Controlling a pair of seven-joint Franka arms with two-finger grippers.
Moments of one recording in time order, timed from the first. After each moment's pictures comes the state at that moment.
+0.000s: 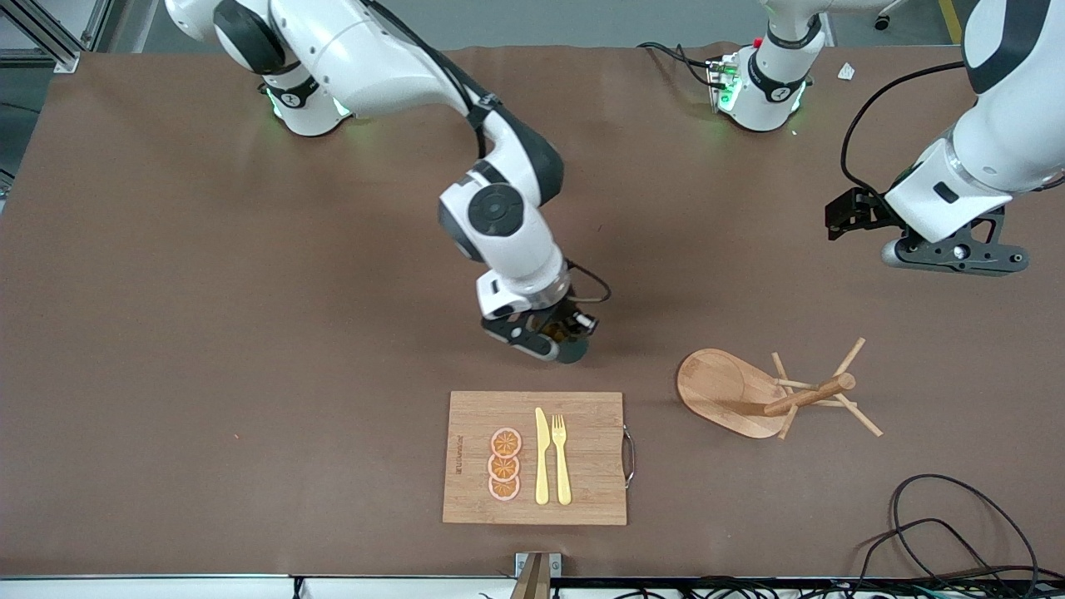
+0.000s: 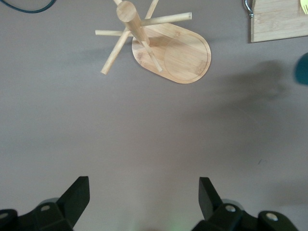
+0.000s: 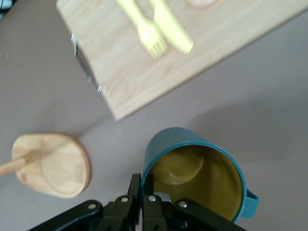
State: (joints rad) left arm -0.05 0.08 -0.14 -1.58 0.03 1.56 -0.06; right arm 0.76 0.88 0.03 -1.10 0.12 2.33 1.24
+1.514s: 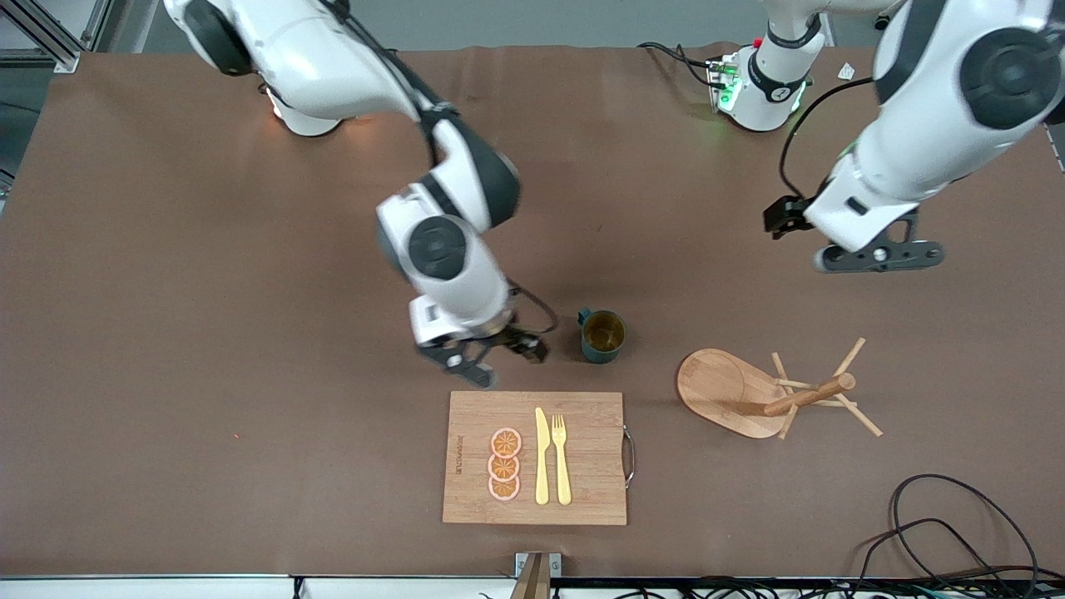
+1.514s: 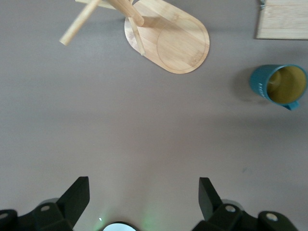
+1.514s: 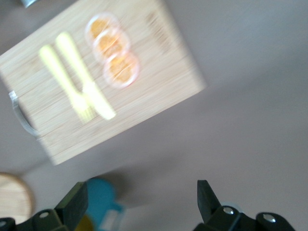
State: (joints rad) left arm -0.15 0.13 -0.22 -1.60 0.10 1.55 -0.41; right arm 0.54 0.77 -0.01 -1.02 0.12 1.85 0.97
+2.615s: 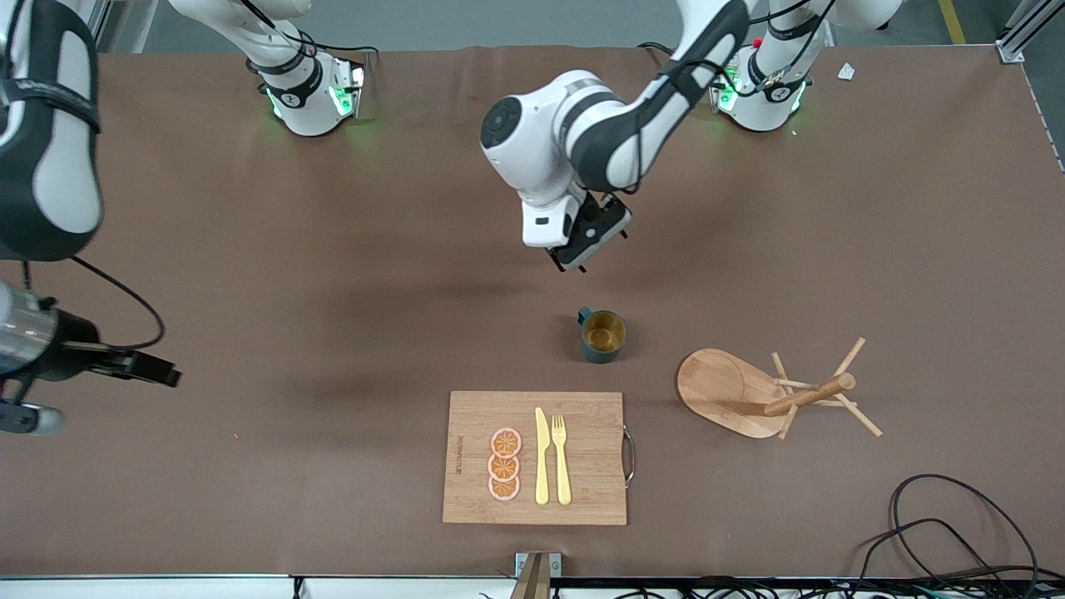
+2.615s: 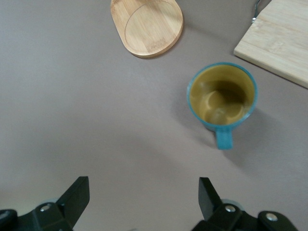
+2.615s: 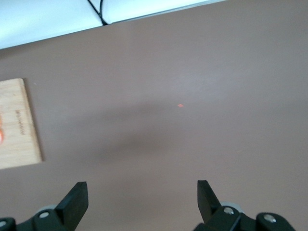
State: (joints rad) left arm -0.73 0.54 -0.24 -1.57 0.53 1.74 -1.74; right arm -0.03 0.48 -0.01 -1.16 0.06 1.69 0.10
